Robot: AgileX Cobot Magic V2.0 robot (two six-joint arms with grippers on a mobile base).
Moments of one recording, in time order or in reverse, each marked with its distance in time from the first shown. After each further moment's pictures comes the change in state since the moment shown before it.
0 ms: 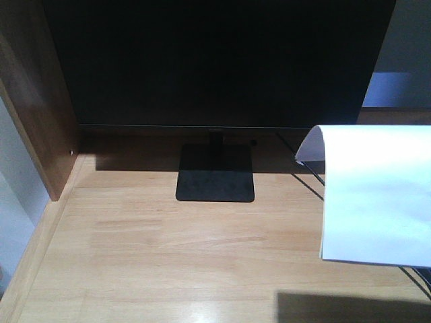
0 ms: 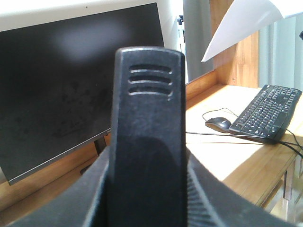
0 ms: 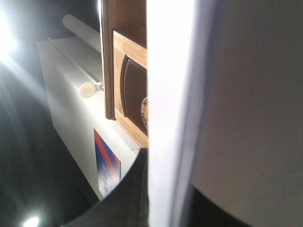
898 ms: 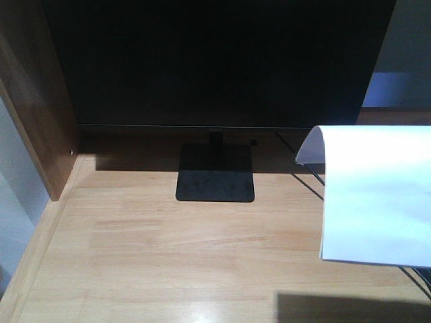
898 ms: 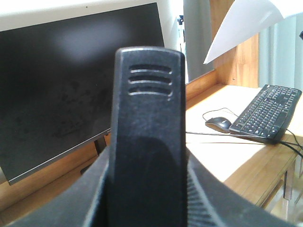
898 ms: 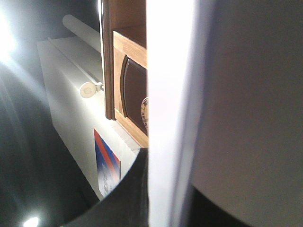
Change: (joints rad) left arm 0.000 0.000 0.000 0.000 0.000 0.000; right arm 0.000 0.000 0.000 0.000 0.000 0.000
